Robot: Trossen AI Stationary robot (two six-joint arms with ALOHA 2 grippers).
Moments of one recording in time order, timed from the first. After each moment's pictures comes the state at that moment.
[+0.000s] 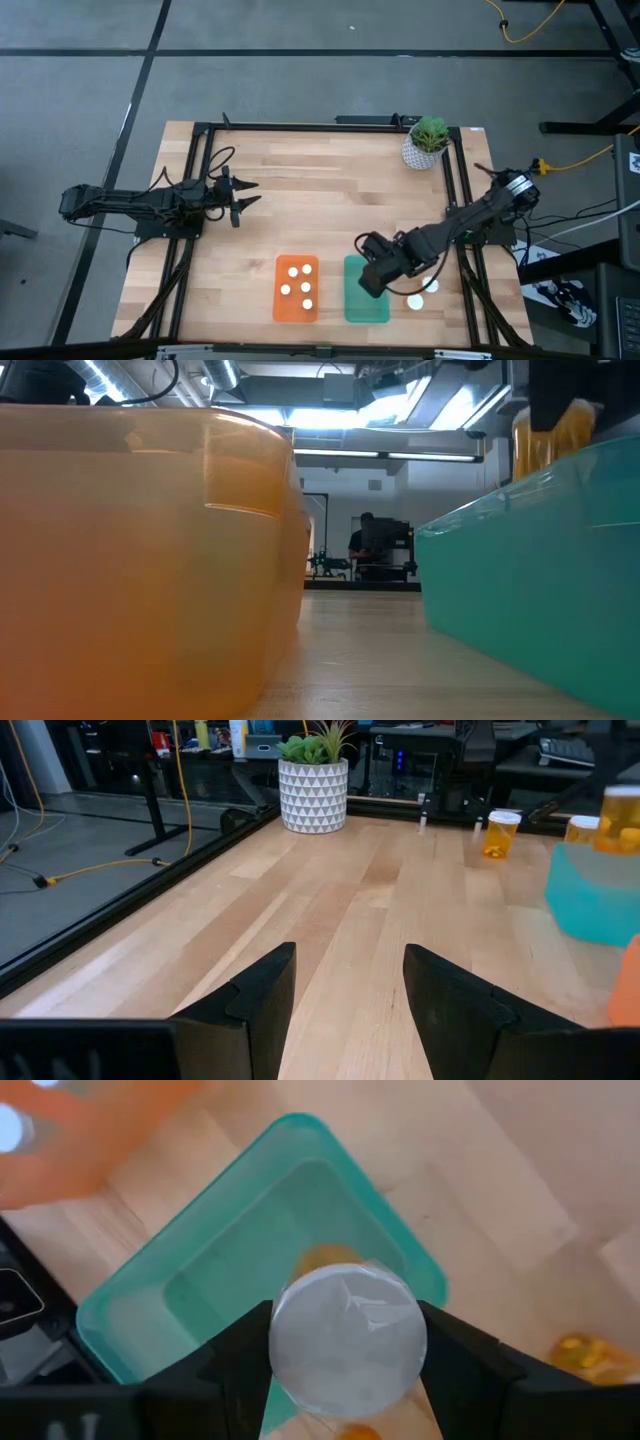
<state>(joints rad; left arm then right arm) 0.08 0.29 0.01 0.11 -0.25 -0.07 0.53 1.68 1.38 -1.03 0.14 1.23</state>
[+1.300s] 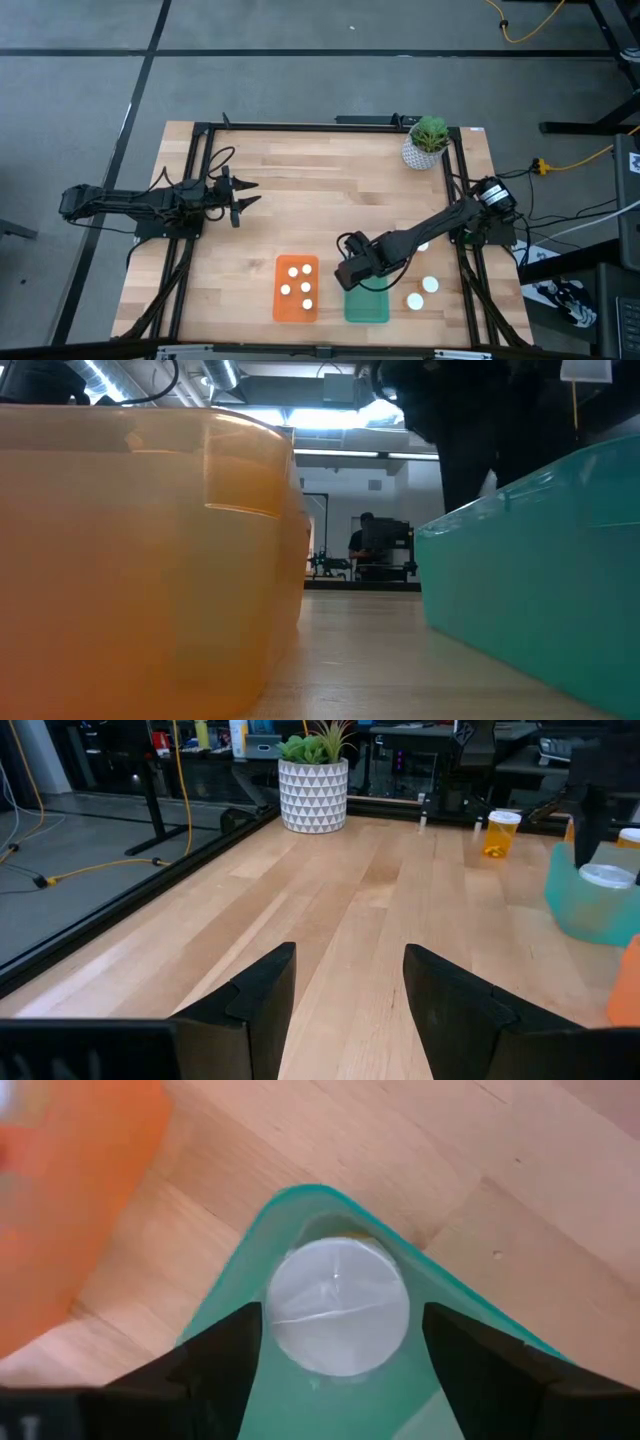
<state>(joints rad) 0.08 0.29 0.01 0.11 -0.25 -0.07 0.44 1.87 1.38 -0.86 0.11 1.41</state>
